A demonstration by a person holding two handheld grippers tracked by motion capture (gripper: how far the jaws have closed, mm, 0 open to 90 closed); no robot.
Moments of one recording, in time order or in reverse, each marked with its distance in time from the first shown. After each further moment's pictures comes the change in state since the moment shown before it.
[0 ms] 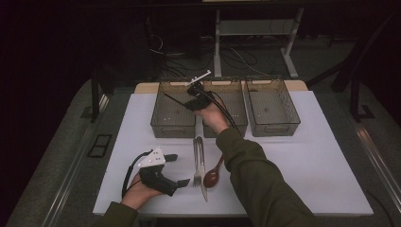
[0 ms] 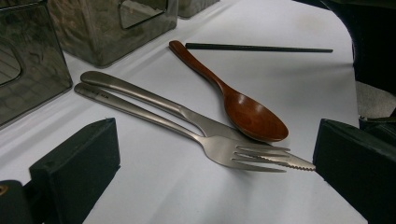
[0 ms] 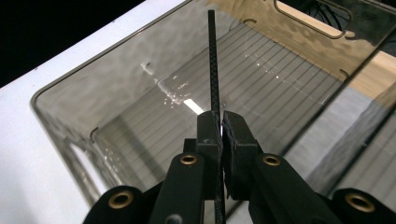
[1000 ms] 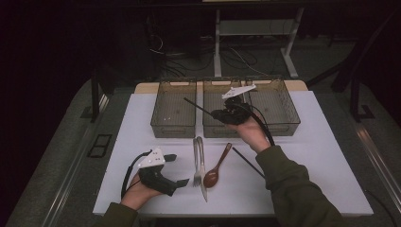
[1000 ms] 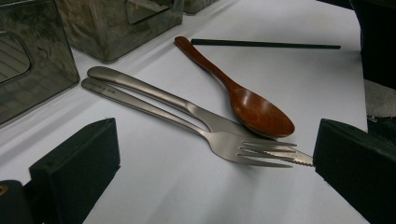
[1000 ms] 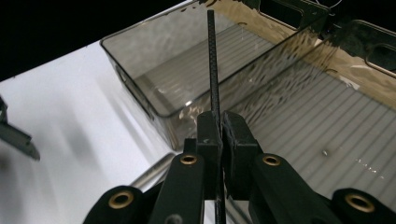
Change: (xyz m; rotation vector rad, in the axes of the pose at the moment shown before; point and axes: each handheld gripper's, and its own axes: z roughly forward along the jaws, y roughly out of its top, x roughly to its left) left arm 0.000 -0.001 -0.001 0.011 0.020 -0.002; right arm -0.021 -0.077 -0.101 -0.144 0.054 -0.064
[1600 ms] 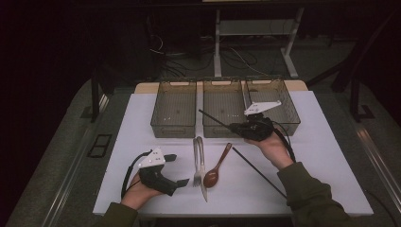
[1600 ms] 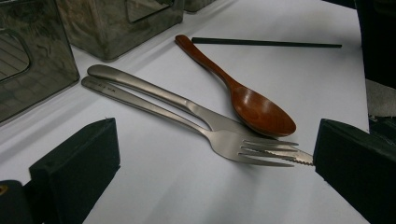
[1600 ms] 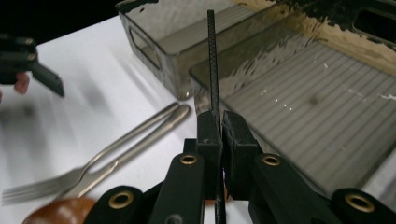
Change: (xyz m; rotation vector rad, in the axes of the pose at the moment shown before) left arm 0.001 -0.001 0.000 0.002 0.005 -0.002; right arm -0.005 -0.054 -0.046 -0.020 0.017 -0.011
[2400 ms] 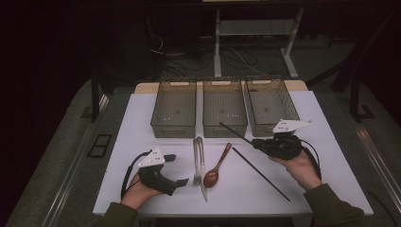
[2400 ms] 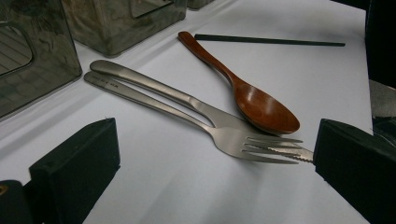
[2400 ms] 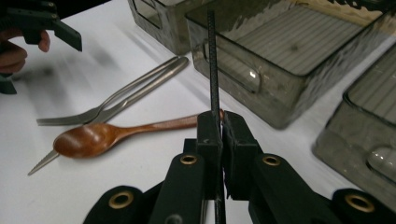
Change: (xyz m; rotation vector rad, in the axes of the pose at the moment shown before) left arm 0.001 -0.001 0.001 0.009 0.002 -0.008; right arm -0.003 -0.061 -0.059 -0.006 -0.005 0.036
